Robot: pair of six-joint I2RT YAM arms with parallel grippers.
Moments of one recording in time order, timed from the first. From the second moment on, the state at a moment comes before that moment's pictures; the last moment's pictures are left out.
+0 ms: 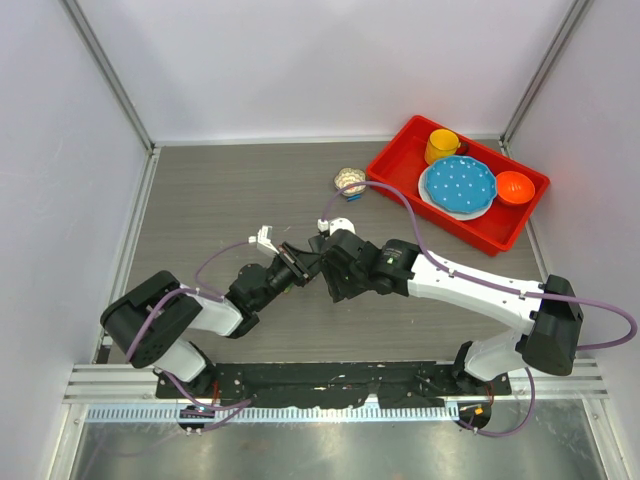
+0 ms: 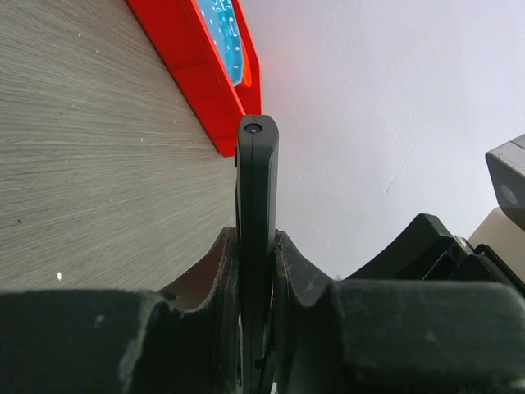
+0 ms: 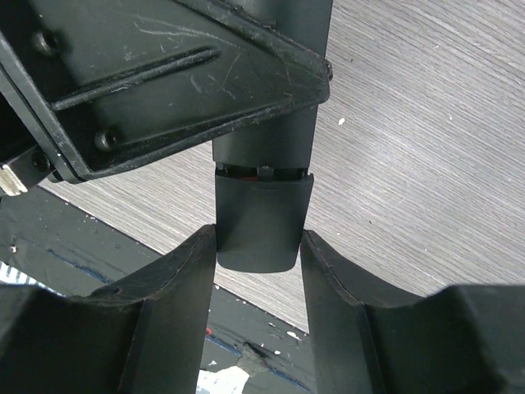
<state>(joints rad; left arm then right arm) -0.78 1.52 0.29 1.26 0.02 -1.29 1.06 1.41 1.18 -0.77 0.21 0.53</state>
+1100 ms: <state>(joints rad) -0.79 1.53 0.26 1.29 0.02 -1.31 1.05 1.41 1.18 -0.77 0.21 0.53</state>
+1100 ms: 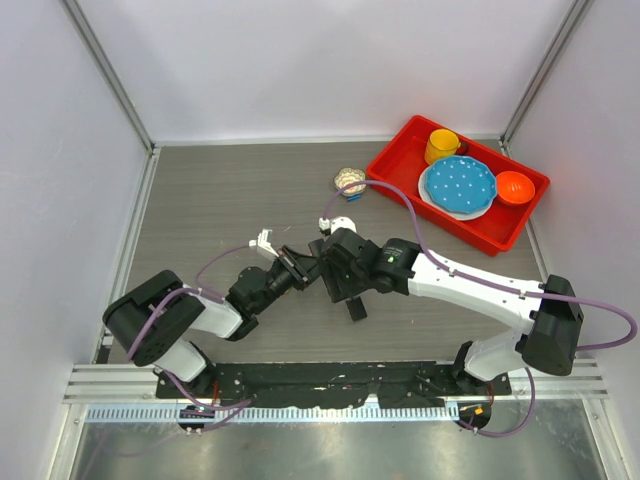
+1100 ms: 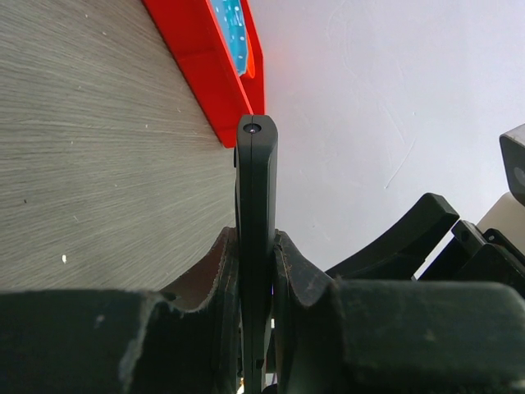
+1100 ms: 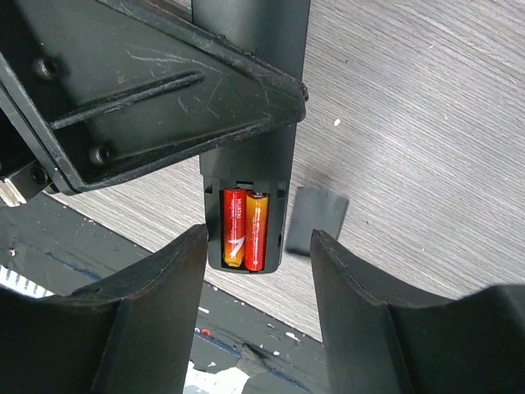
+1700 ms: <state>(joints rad) -0.76 1.53 0.22 1.29 0.00 -1.31 0.89 1.21 1.07 -0.69 0.23 0.55</state>
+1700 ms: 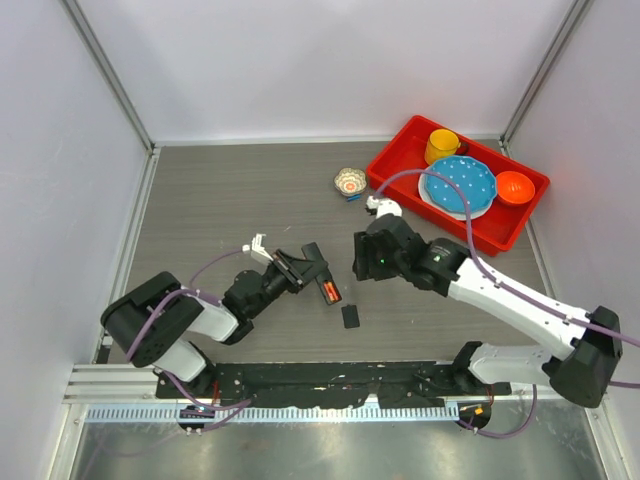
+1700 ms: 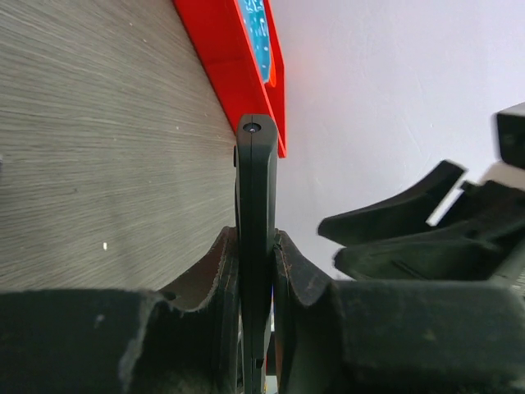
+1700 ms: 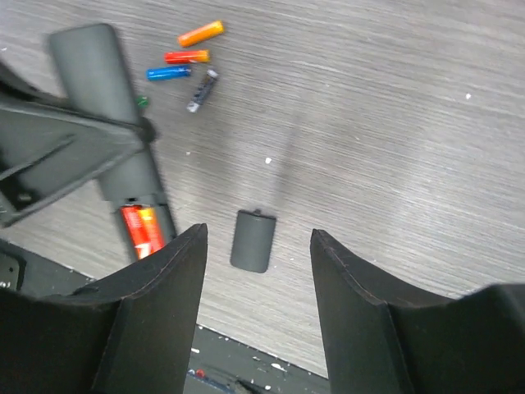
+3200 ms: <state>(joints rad) -0.67 0.99 0.05 1.08 -0.02 -1.28 1.05 1.62 0.91 -0.54 0.27 0.78</state>
